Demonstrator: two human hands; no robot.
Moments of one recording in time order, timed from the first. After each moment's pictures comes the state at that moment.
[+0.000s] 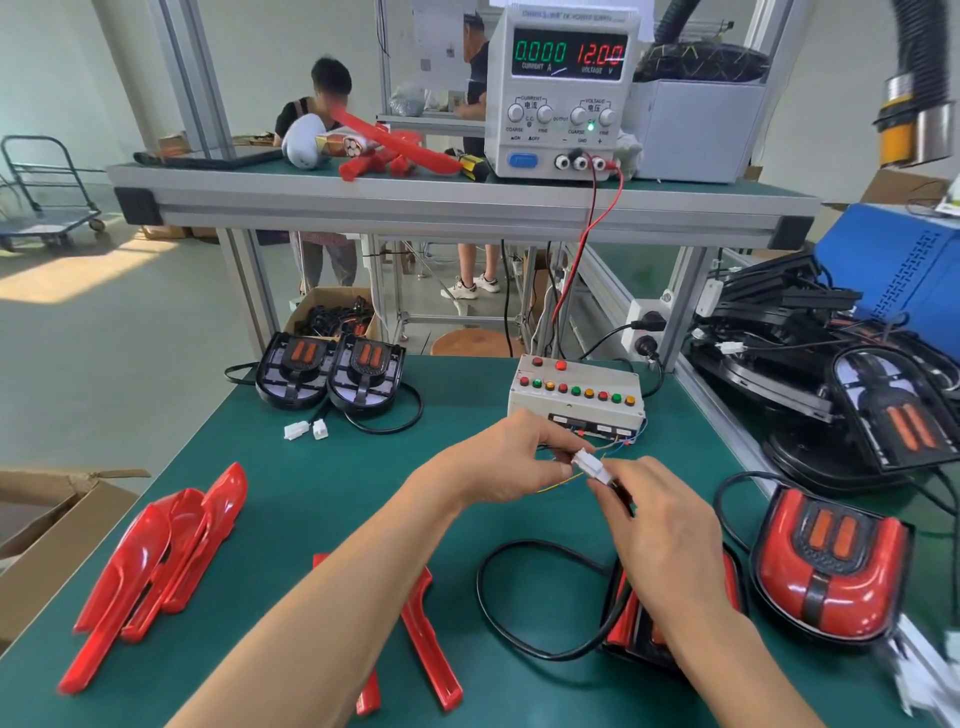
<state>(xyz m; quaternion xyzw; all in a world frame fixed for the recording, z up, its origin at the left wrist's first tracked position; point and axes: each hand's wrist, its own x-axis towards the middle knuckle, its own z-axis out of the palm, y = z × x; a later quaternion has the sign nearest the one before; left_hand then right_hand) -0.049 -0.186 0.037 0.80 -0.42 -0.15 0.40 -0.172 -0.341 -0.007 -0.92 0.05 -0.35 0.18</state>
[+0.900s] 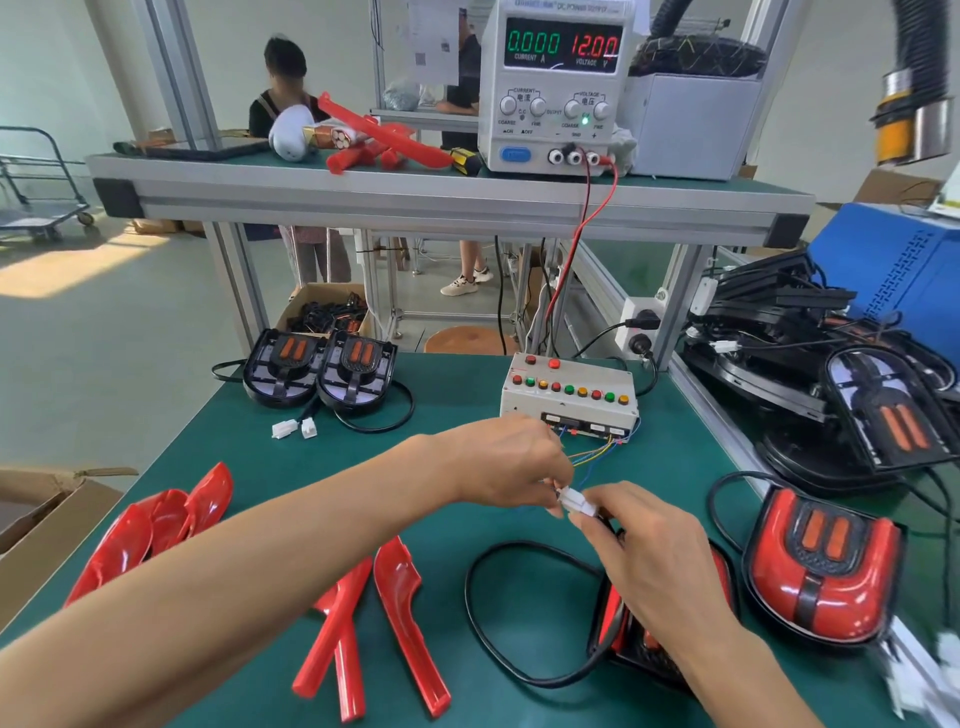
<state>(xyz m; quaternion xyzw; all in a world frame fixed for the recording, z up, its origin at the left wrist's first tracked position) -0.047 -0.190 0.056 0.79 -0.61 -0.02 0.07 -0.181 -0.351 -0.016 -0.93 -0.02 -0.30 0.20</state>
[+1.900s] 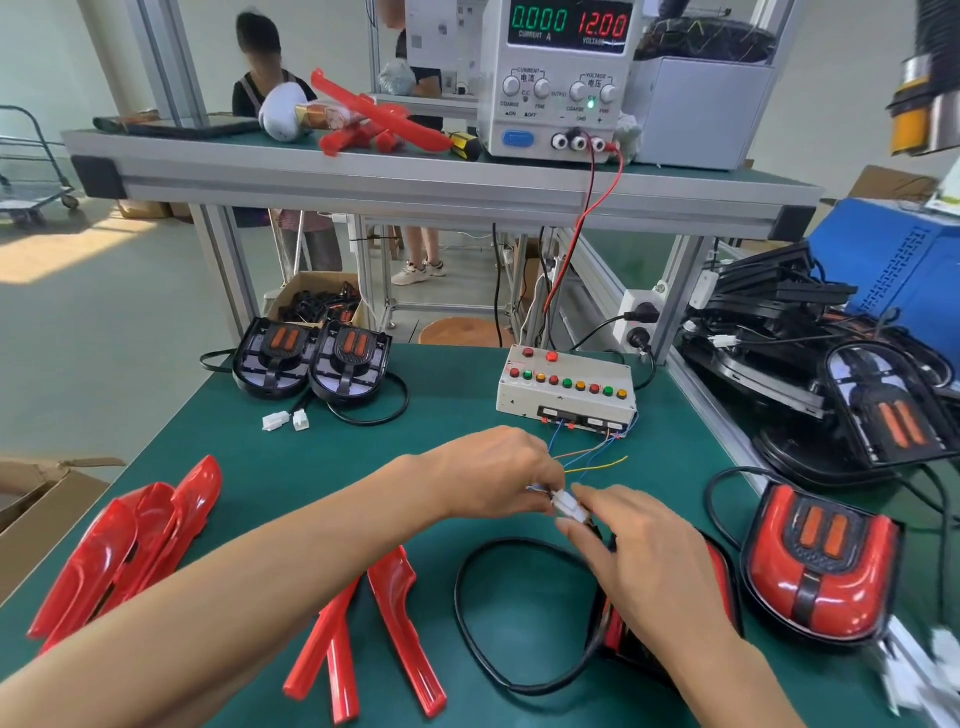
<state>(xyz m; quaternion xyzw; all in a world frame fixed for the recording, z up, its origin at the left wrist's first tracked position) -0.042 -0.183 0.024 0.79 -0.60 -0.02 0.13 -0.187 -0.337 -0.009 -0.95 0.01 -0.25 0.18</state>
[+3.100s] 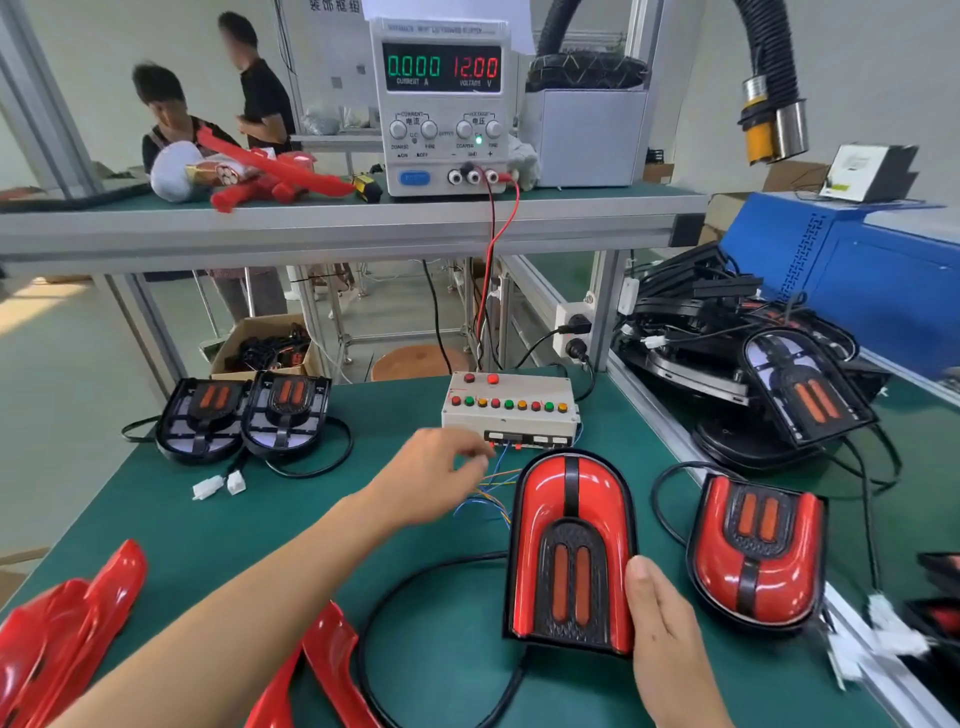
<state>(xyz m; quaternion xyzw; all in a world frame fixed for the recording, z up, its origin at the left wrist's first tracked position) -0.011 -0.202 0.013 0.87 -0.39 0.00 0.31 -0.227 -0.373 -0.070 -0.75 0.23 -0.21 0.58</state>
